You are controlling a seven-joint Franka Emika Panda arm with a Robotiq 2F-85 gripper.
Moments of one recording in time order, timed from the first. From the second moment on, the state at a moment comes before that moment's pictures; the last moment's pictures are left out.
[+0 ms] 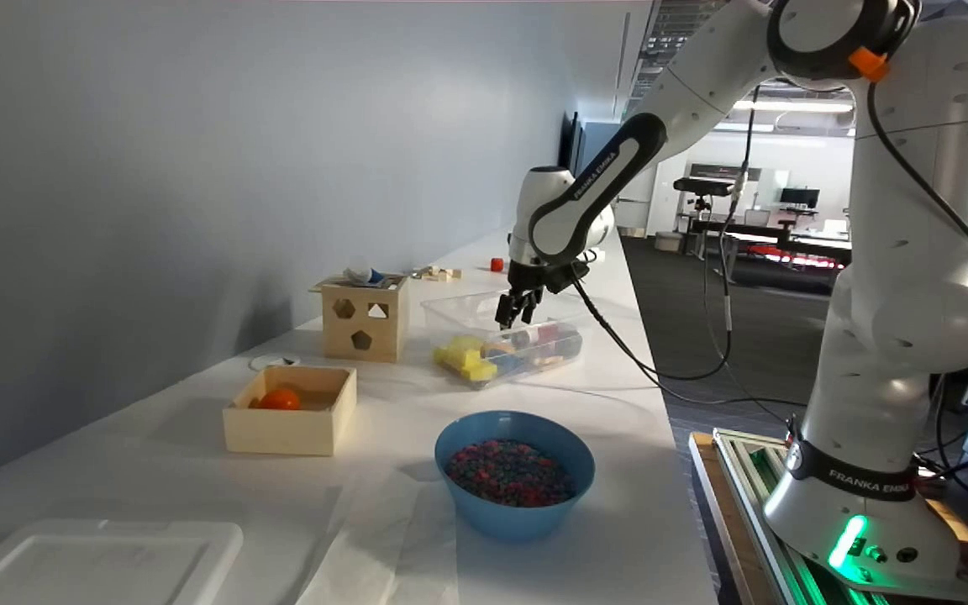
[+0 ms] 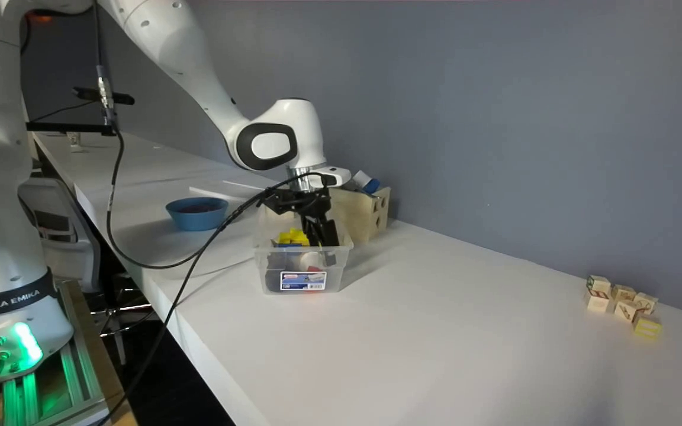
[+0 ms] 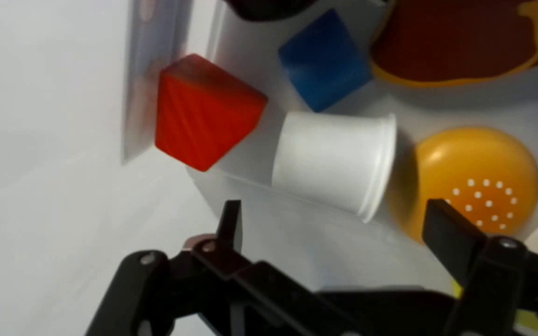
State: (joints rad) arm -0.25 0.16 -0.24 -2.31 -0.15 2.67 -0.01
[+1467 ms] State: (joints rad) arm -0.19 0.10 -0.23 -2.31 -0.15 2.51 0.24
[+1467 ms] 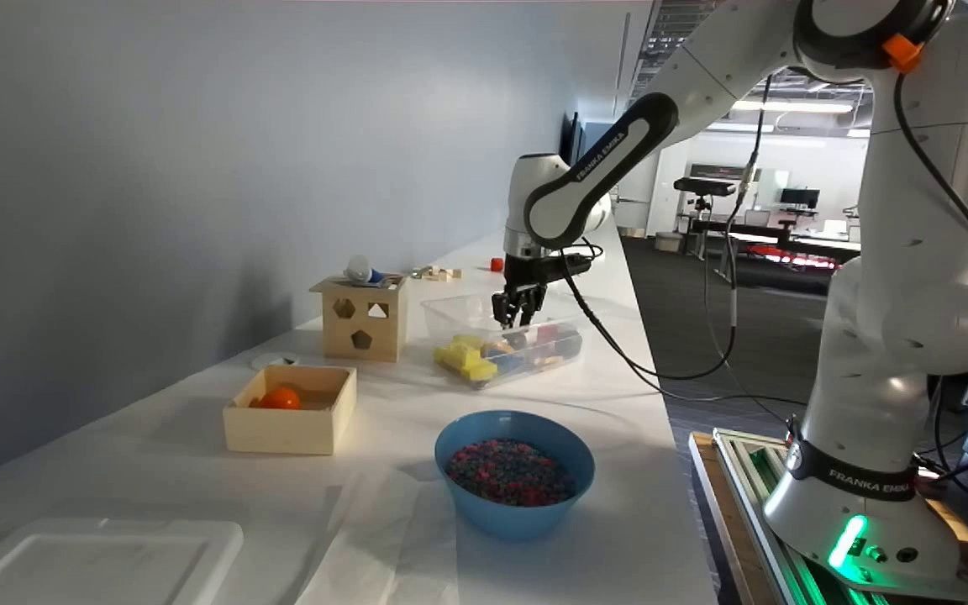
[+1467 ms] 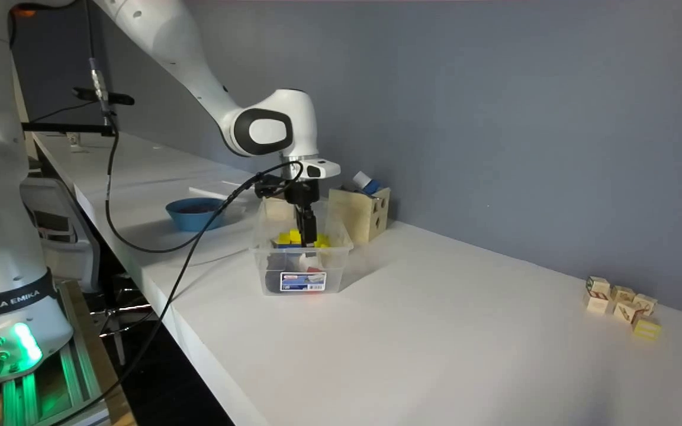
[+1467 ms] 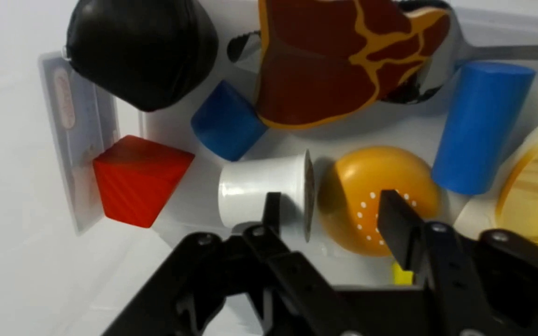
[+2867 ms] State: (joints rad) arm -0.21 -0.04 -0.24 -2.27 0.17 2.45 -0.23
